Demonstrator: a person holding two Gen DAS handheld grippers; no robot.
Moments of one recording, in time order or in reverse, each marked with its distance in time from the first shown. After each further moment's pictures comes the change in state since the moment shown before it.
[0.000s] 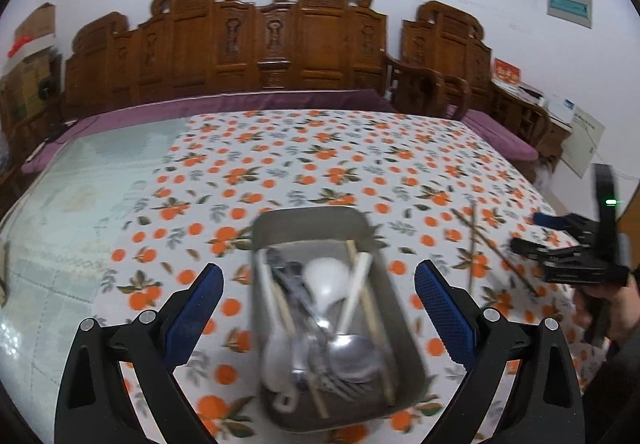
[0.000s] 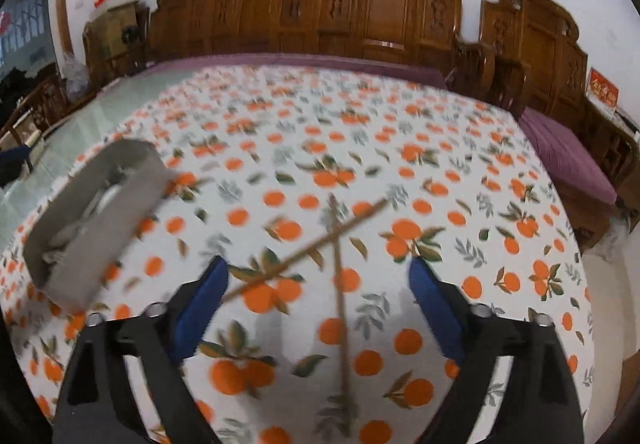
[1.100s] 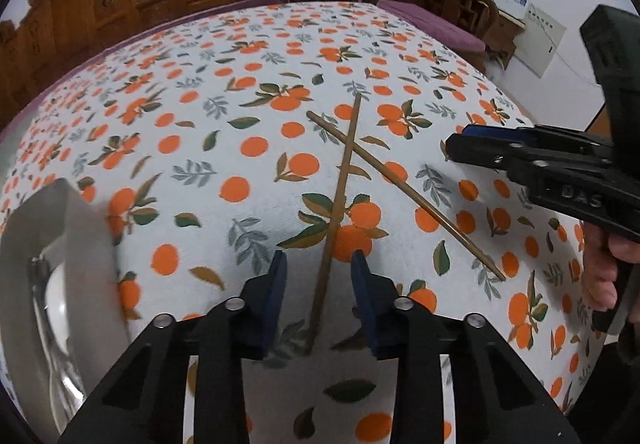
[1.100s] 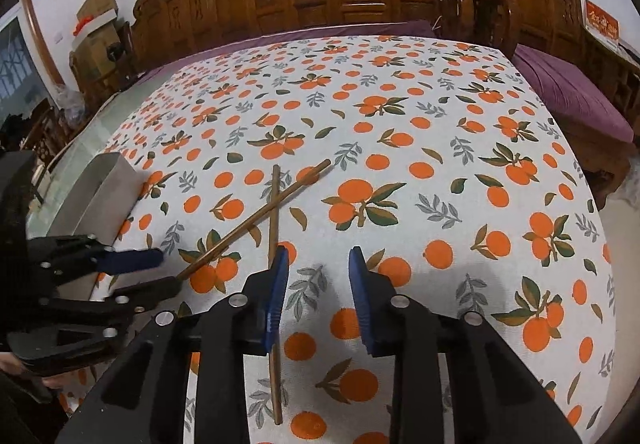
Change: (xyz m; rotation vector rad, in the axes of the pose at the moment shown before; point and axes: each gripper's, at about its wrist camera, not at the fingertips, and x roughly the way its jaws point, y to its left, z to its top) left arm 0.148 -0.169 -0.019 0.191 0.338 -0.174; right arm 0.005 -0.062 -0.009 0.167 0.068 0.104
